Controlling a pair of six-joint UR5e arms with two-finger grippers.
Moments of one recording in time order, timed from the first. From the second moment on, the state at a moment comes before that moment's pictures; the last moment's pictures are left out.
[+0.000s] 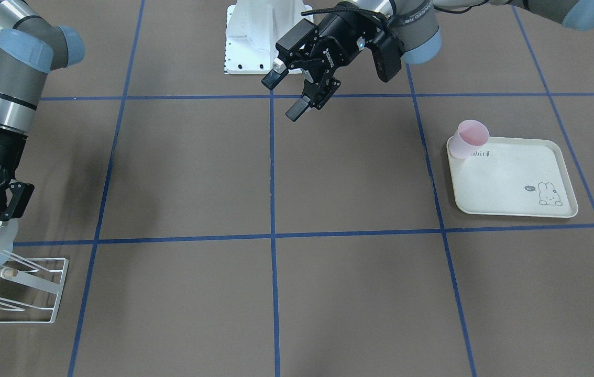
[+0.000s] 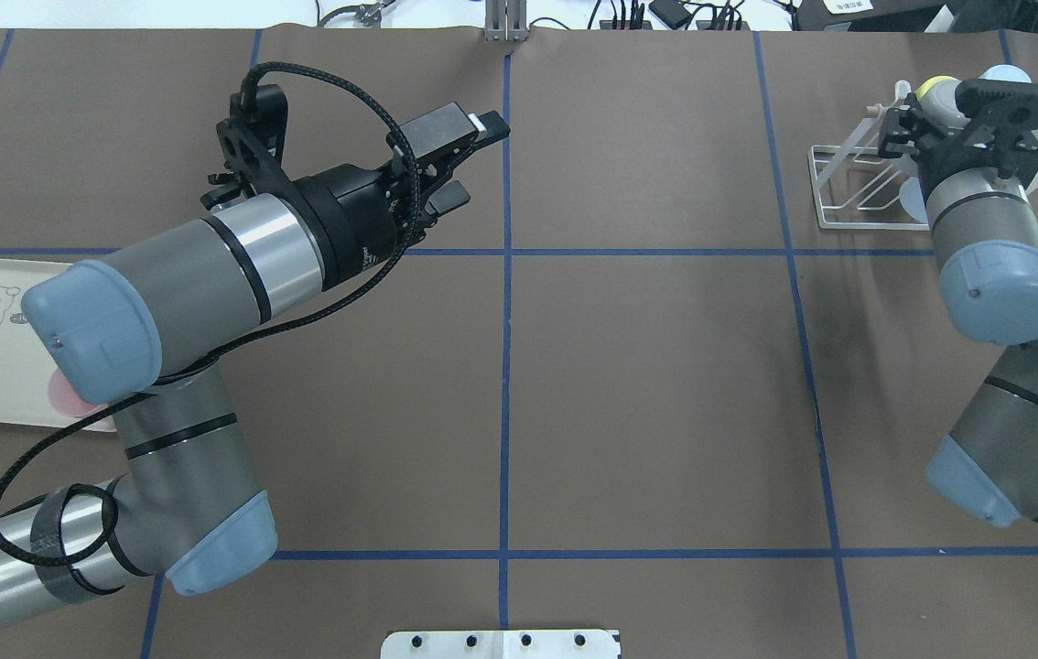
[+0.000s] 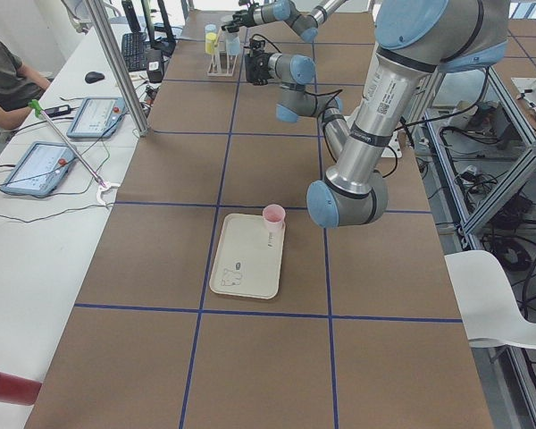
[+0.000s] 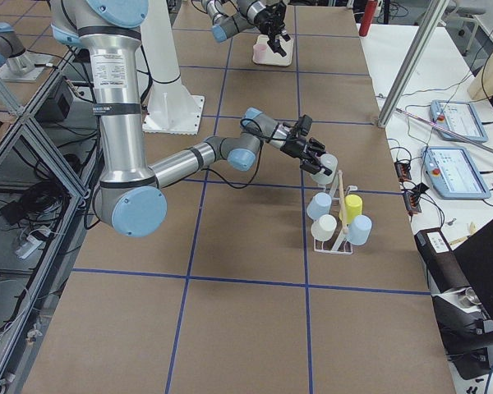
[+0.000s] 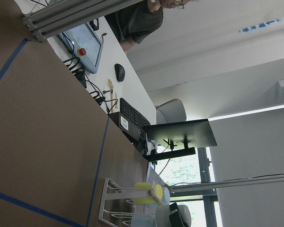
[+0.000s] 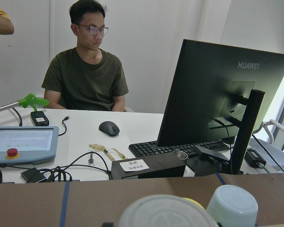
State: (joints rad) left arm -0.51 -2.11 -1.84 -2.62 -1.36 -1.80; right arm 0.73 -1.48 1.80 -0.96 0.87 1.11
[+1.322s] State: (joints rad) left arm -0.51 -2.10 -1.84 -2.62 -1.36 -1.80; right arm 0.73 -1.46 1.73 -0.96 0.90 1.11
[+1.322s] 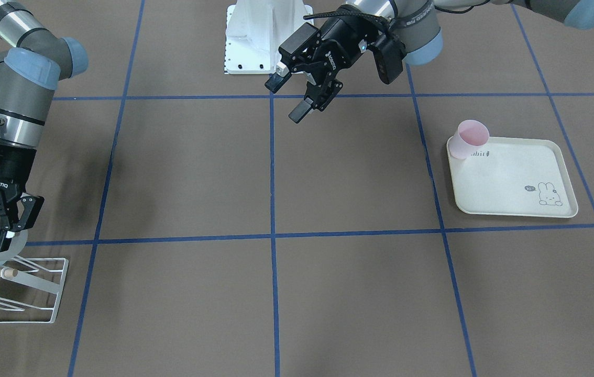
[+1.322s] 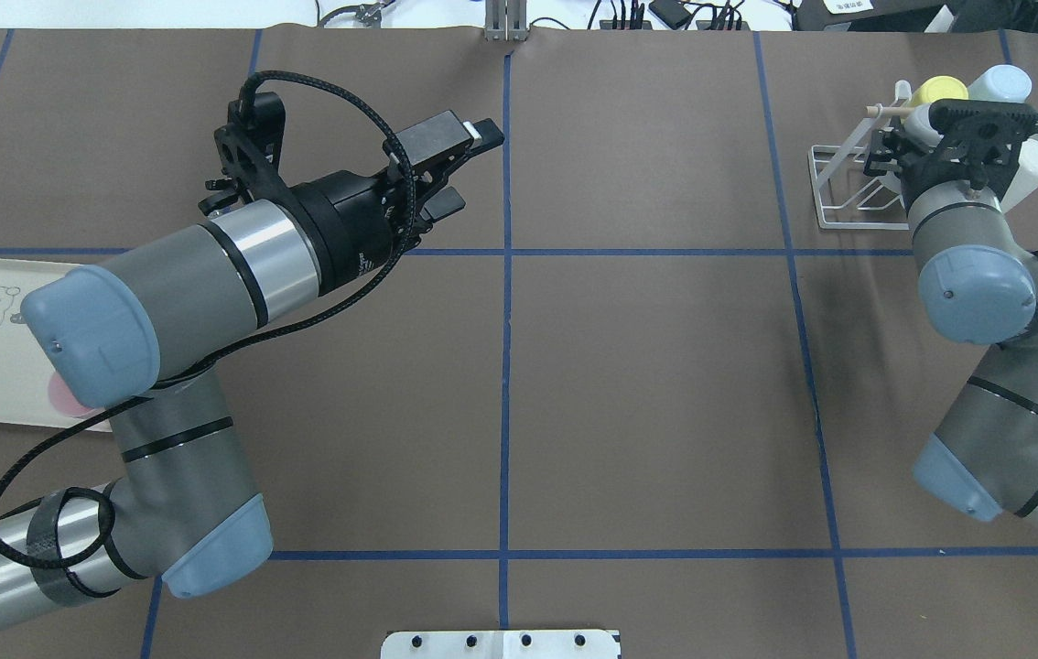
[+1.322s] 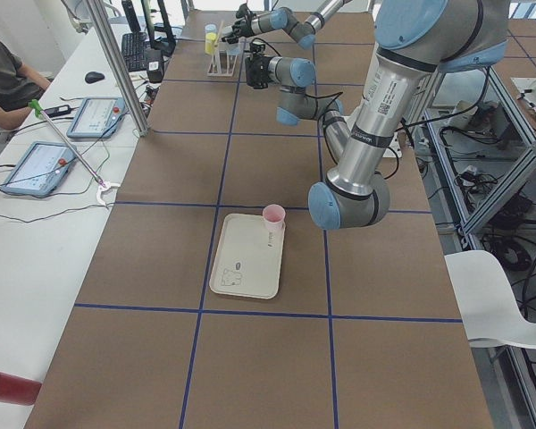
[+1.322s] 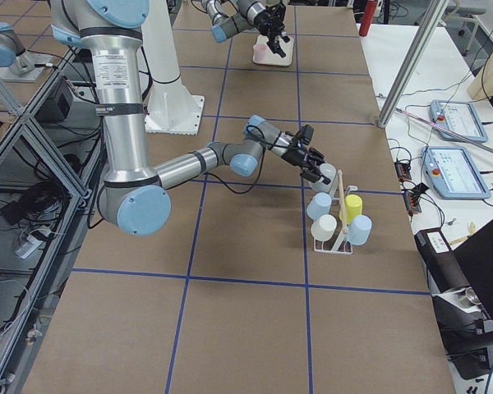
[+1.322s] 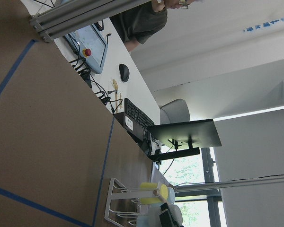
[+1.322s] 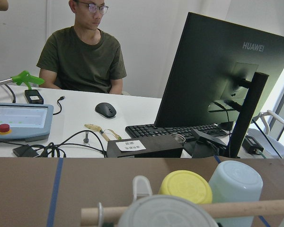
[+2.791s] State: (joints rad) left arm -0.56 -2.06 -1.90 -2.56 -1.45 -1.76; right arm 0.74 -1.46 1.85 -0.95 0.99 1.04
